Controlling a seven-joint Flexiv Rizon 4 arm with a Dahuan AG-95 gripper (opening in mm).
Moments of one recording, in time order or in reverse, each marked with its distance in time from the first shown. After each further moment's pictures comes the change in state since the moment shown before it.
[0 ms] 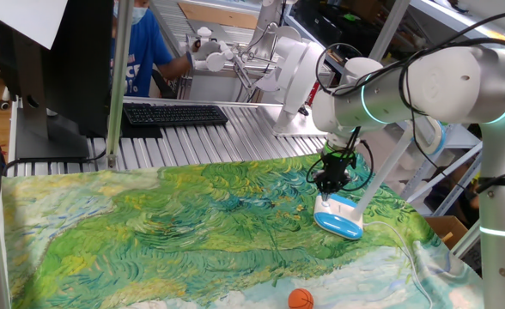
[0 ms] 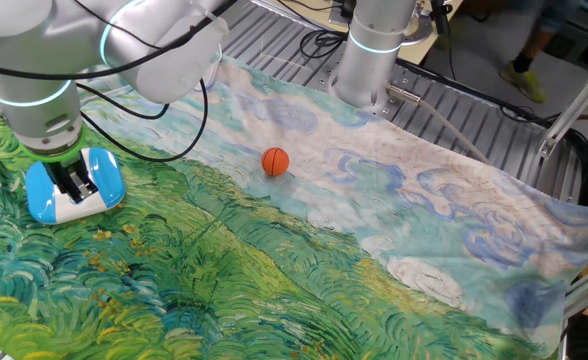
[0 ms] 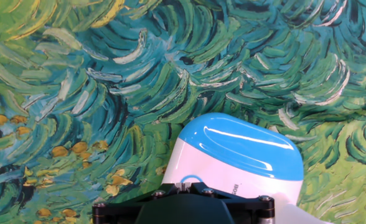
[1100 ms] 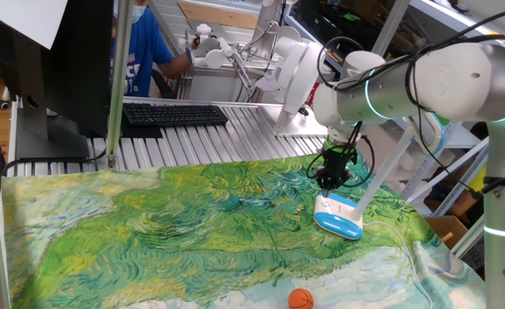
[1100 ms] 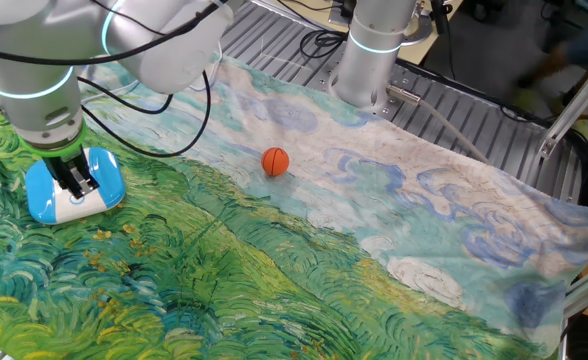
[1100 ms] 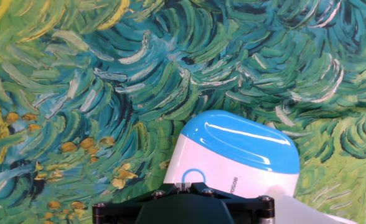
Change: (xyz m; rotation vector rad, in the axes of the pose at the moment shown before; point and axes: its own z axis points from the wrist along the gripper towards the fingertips) arm 0.001 0.005 -0.013 0.001 0.005 0.004
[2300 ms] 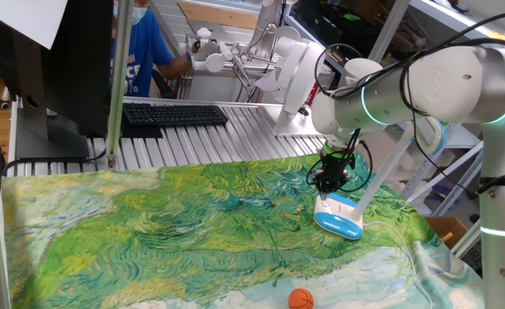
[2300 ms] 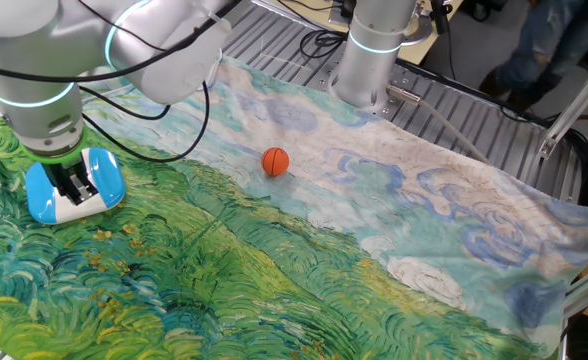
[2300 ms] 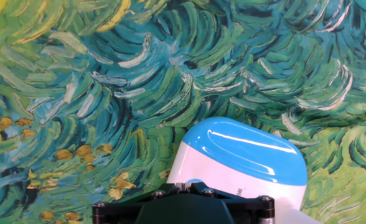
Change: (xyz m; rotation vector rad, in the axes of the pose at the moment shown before) arm -0.004 -0.002 0.015 -0.003 -0.026 -0.017
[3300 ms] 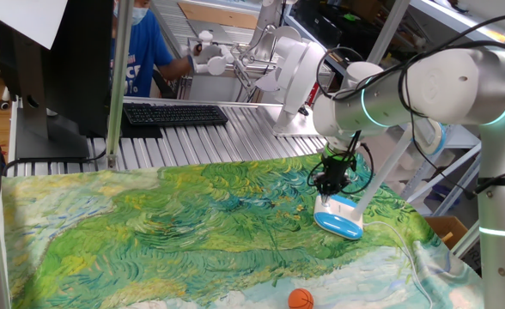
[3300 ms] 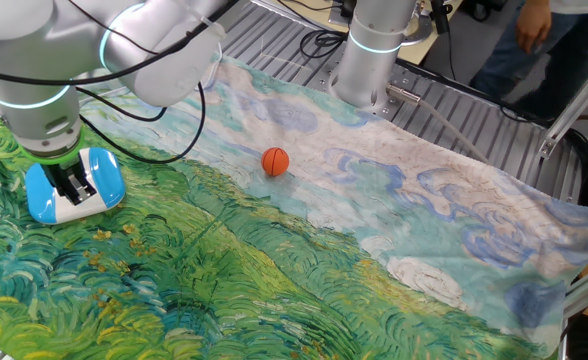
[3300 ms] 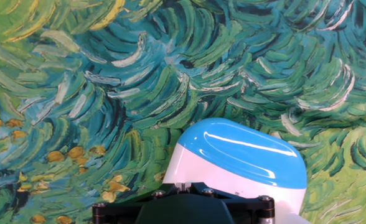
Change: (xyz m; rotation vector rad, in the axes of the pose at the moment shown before) arm 0.000 -0.005 0.010 -0.006 0.006 0.006
